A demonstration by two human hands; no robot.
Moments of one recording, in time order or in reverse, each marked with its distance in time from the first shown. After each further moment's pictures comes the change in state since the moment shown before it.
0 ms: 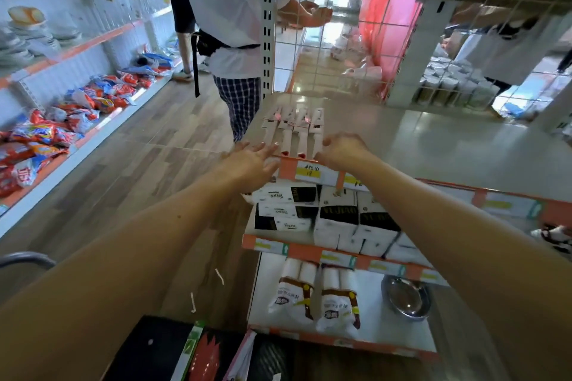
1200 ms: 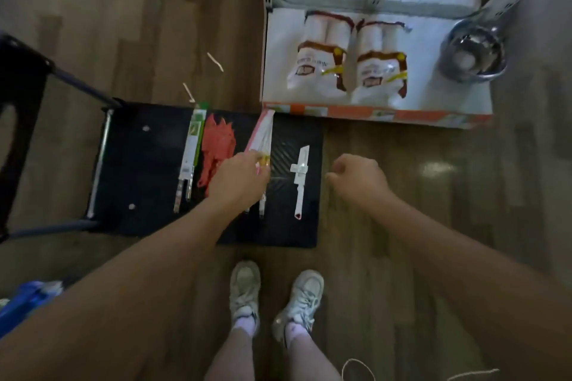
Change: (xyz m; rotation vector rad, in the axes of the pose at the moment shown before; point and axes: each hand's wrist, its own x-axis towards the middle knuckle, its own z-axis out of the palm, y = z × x) left_hand -0.200 -0.125 0.517 -0.308 -0.354 -0.208; right_hand -0.244 0.145 0.523 0.167 -0.472 0.379
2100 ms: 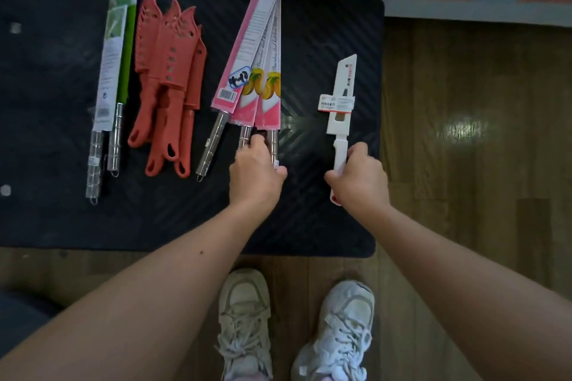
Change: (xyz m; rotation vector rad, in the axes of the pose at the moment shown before) left_hand 0.144 -0.129 0.248 -0.129 0.073 -0.206; right_hand 0.177 0.086 0.273 0.165 0.062 0.235
